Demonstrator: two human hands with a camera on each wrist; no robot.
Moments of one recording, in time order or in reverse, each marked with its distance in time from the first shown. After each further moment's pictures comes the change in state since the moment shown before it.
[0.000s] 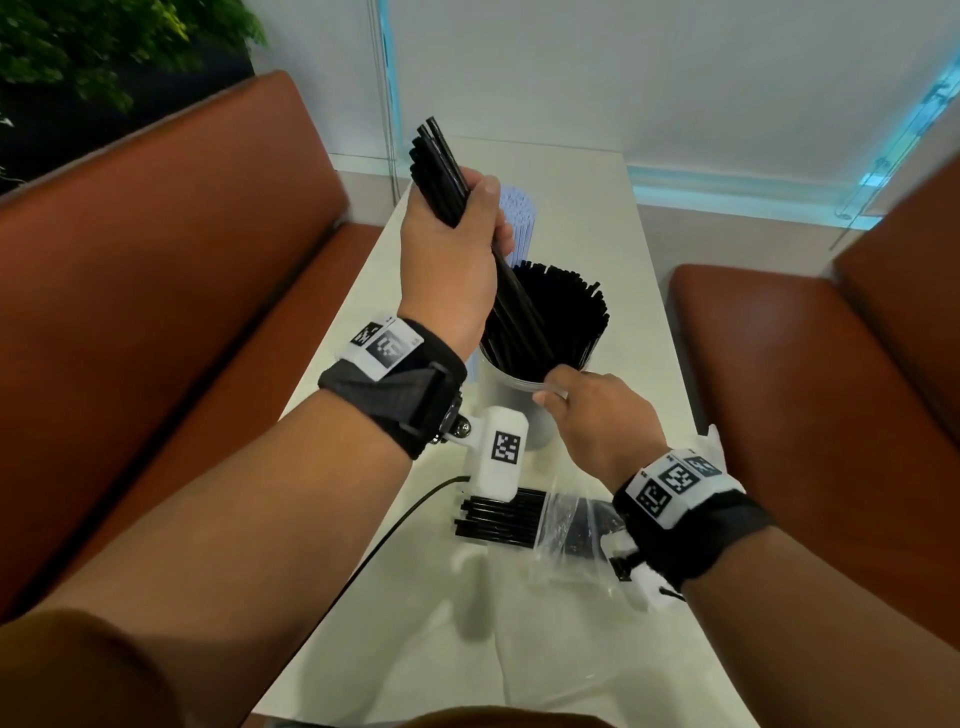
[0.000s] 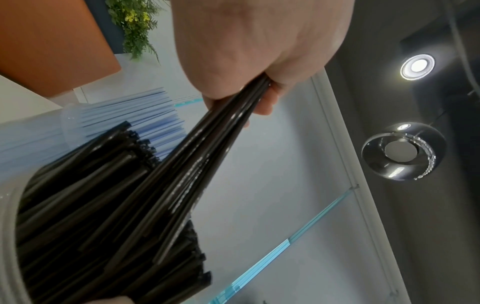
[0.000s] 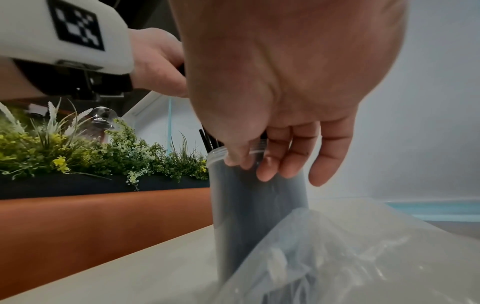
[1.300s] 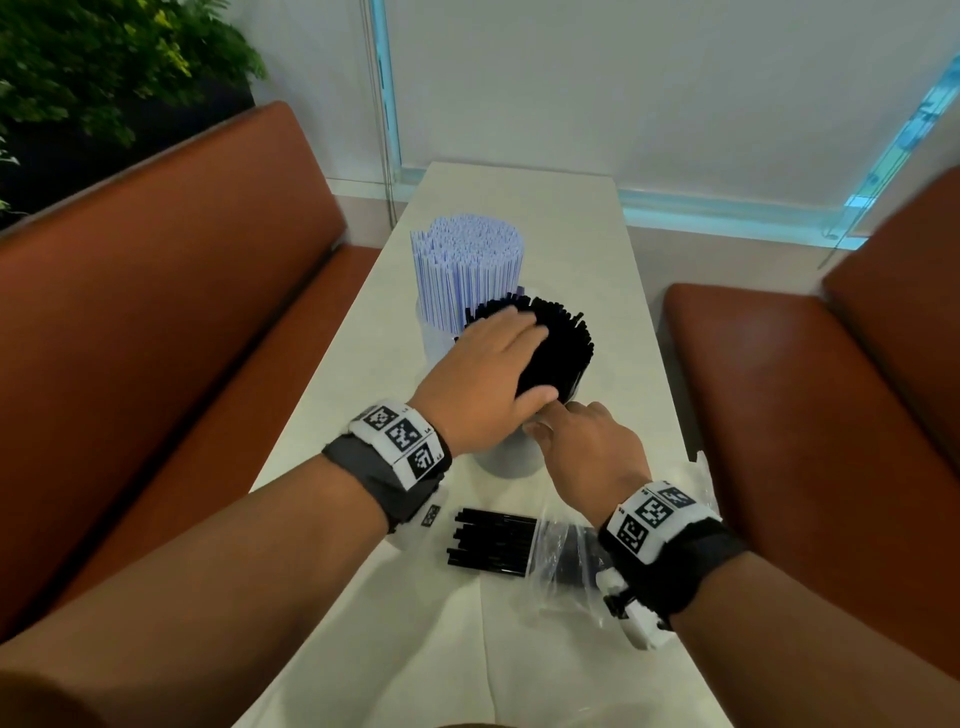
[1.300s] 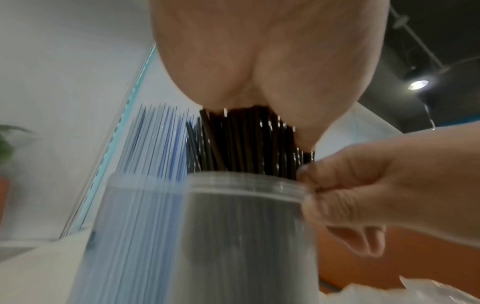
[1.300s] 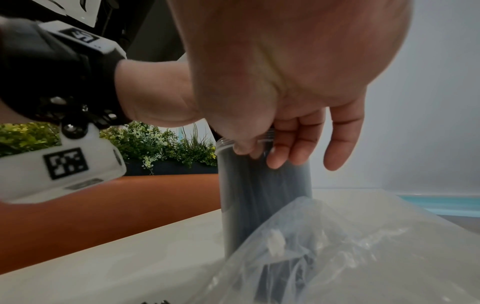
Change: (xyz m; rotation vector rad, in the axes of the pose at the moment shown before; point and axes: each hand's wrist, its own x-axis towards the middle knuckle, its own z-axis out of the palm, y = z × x) left_hand -0.031 -0.041 -0.028 1.297 -0.842 0.428; right_hand -0.002 -0.006 0.001 -0.133 -0.008 -0.035
